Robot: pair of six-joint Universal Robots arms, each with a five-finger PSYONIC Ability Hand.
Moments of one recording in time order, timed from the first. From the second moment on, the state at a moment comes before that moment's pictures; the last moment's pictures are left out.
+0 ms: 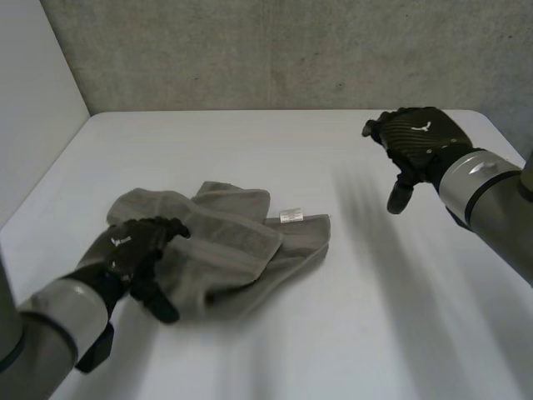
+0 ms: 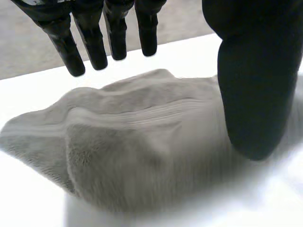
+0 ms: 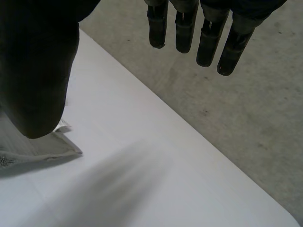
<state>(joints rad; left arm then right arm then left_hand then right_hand) 4.26 -1.55 -1.90 3.02 -1.57 3.09 1.95 -1.31 1.37 0.16 1.44 2.77 0.31 0.30 0.31 0.31 0.12 0.23 0.31 0.24 0.26 0.06</state>
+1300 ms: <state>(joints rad) 4.21 -1.98 -1.34 3.02 -1.55 3.58 2.00 -1.20 1.46 0.15 1.37 2.63 1.18 1.22 1.21 1.22 1.01 0.23 0.31 0.24 0.26 0.06</state>
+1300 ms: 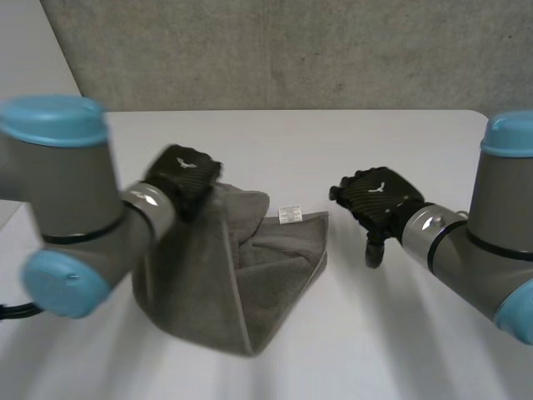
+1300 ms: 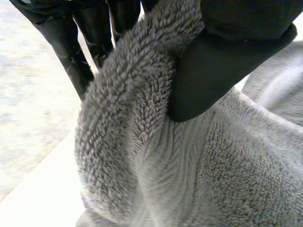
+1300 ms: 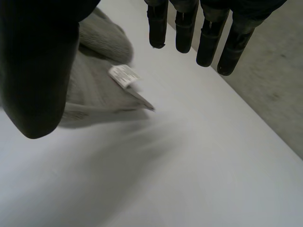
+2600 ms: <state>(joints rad) 4.74 -1.79 -0.96 3.48 -1.43 2.65 2.20 -0.94 0.42 -0.26 1.49 2.65 1.18 1.22 1.22 1.22 1.01 1.33 1.33 1.34 1.33 1.17</state>
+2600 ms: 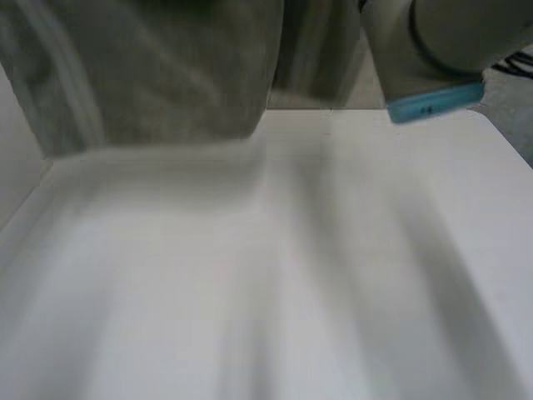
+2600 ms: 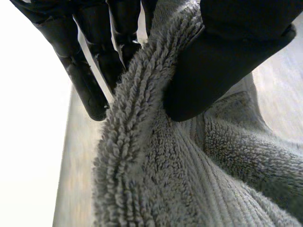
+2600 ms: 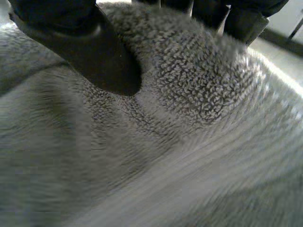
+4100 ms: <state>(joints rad) 4.87 -1.77 -1.91 3.54 -1.19 2.89 1.82 -1.12 1.71 0.00 1.22 3.04 1.18 1.22 1.22 1.22 1.02 0.40 0.41 0.40 0.40 0.19</state>
